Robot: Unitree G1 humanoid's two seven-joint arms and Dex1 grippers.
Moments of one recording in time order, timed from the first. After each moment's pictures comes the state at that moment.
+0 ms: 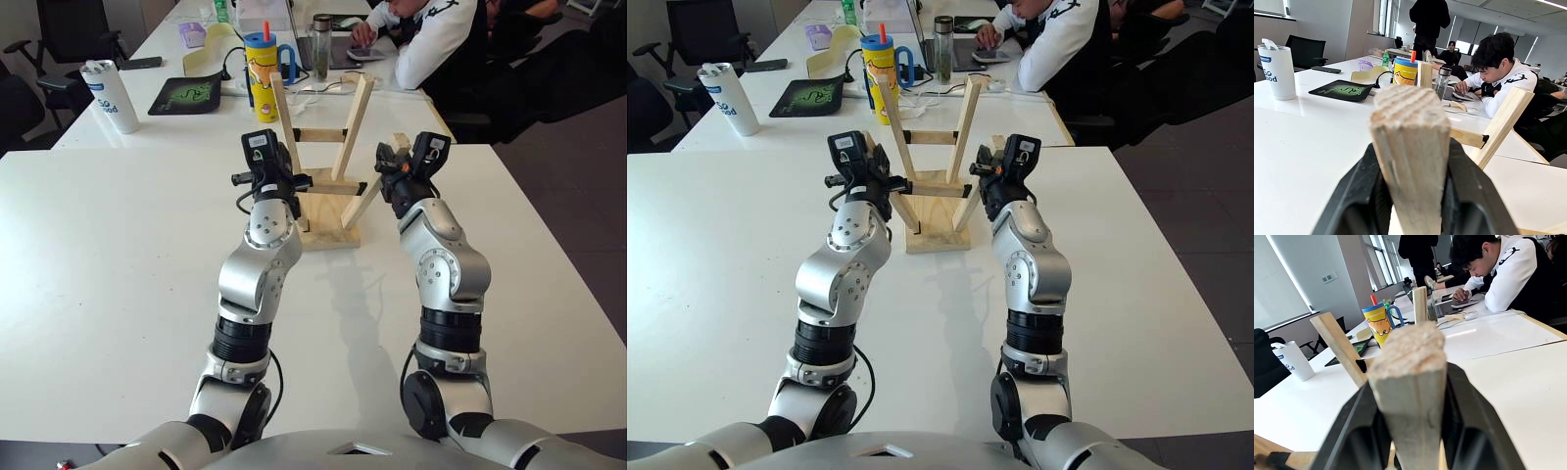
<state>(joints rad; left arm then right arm) -0.52 -0.17 -0.11 -0.22 -0.16 0.67 0.49 -0.51 0.07 -0.15 -0.16 0.27 0.61 -0.03</state>
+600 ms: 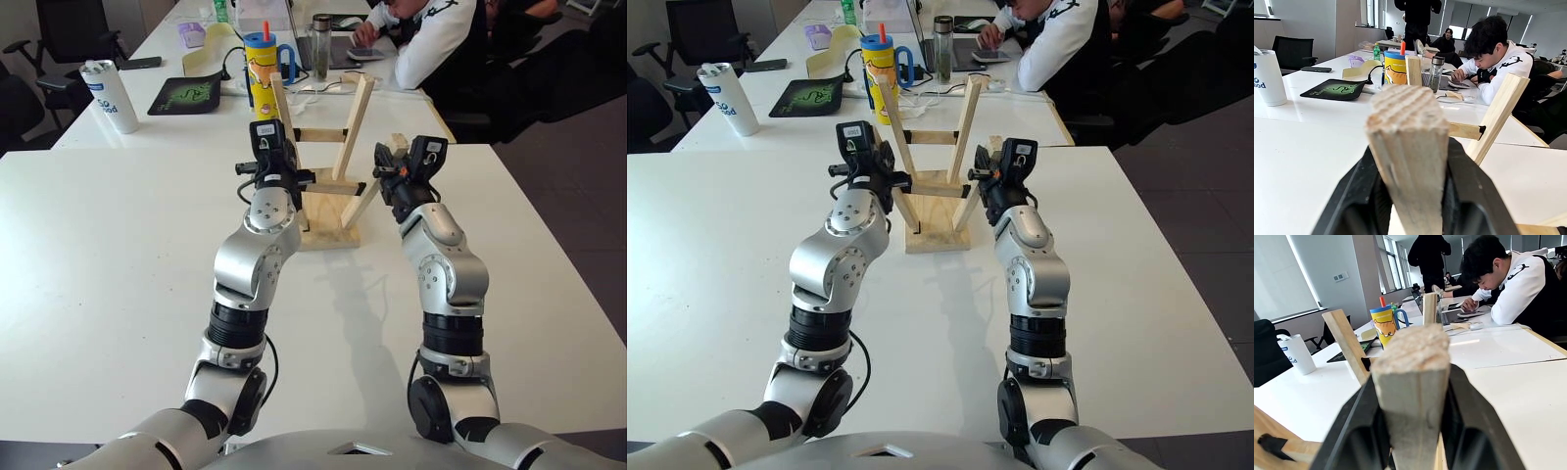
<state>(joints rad) -0.61 -0.13 -0.12 -0.19 -0.18 0.79 0.47 -0.48 0.03 -0.12 -0.14 0.23 0.53 0.04</state>
